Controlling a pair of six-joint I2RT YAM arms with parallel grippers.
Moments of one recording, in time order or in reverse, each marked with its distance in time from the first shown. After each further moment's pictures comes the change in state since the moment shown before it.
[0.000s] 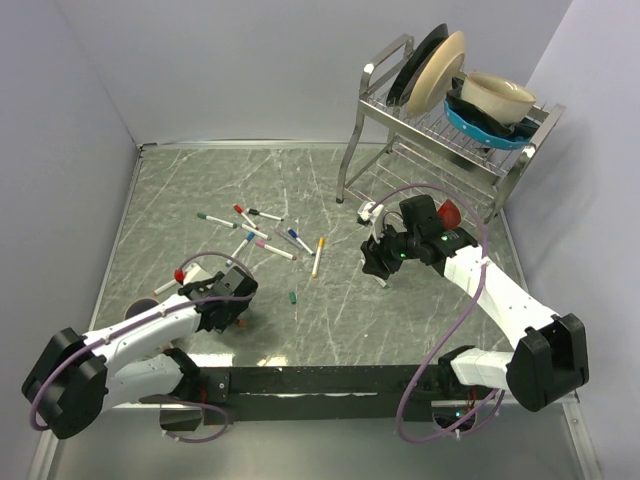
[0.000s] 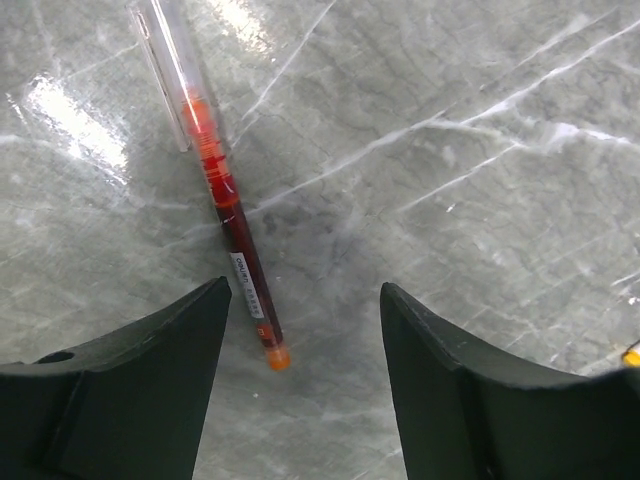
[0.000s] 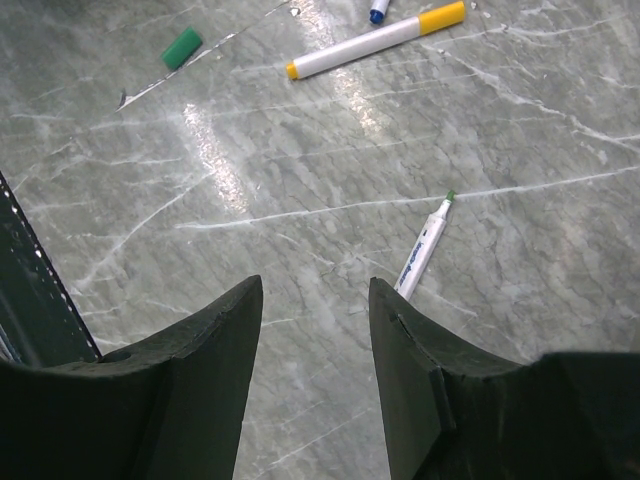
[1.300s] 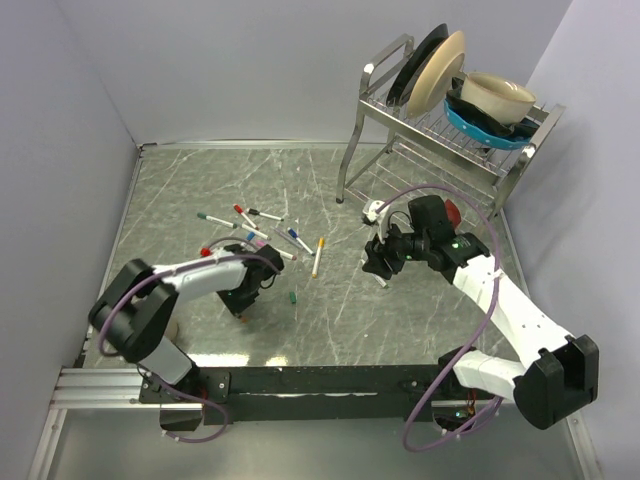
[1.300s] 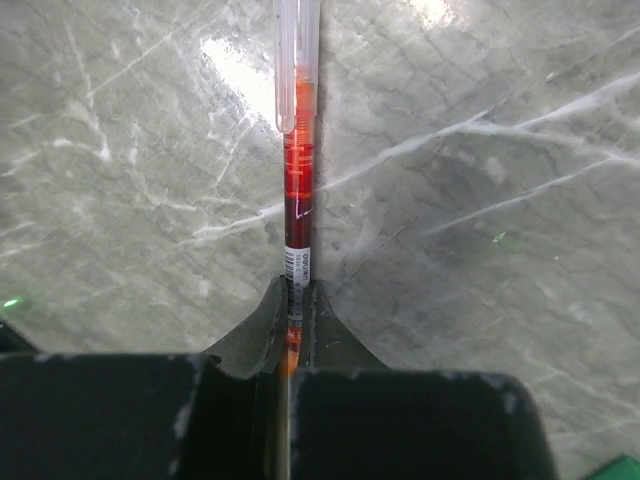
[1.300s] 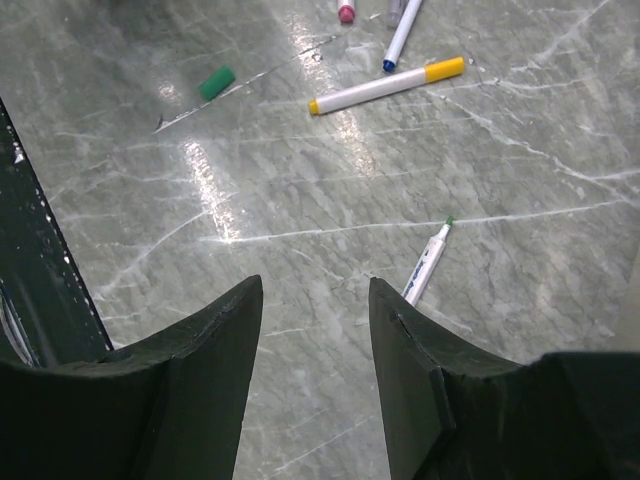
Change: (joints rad) left arm 0.015 0.475 0.313 -0.232 0.028 0.064; right arm 0.000 -0.095 -0.001 0.000 -0.049 0.000
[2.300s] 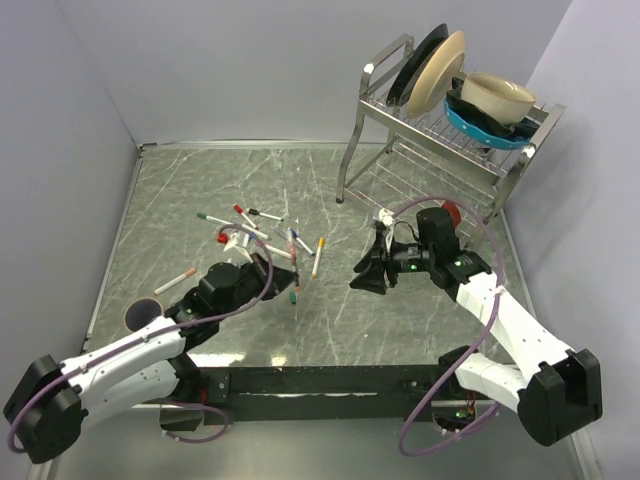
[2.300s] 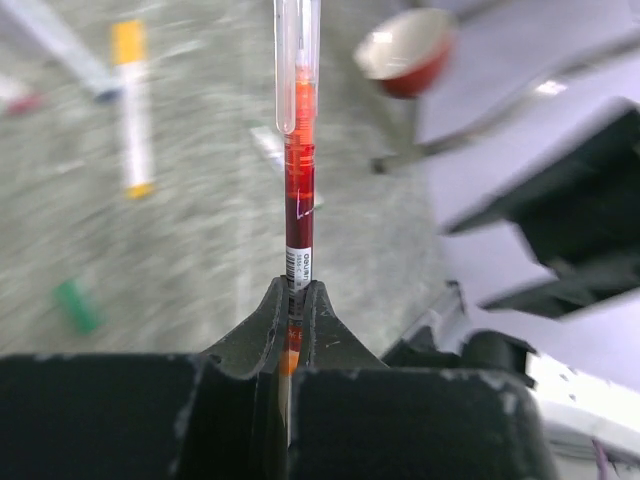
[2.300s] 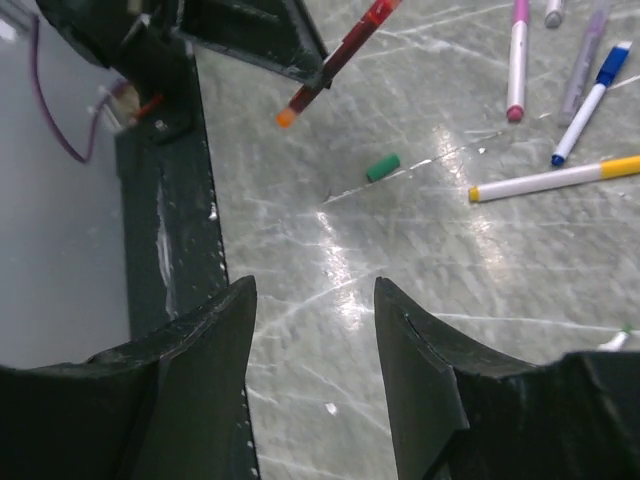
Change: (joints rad) left arm -0.076 -0.688 -0.455 1.157 0.452 0.492; right arm -0.027 -0.090 -0.172 0.245 -0.391 0.241
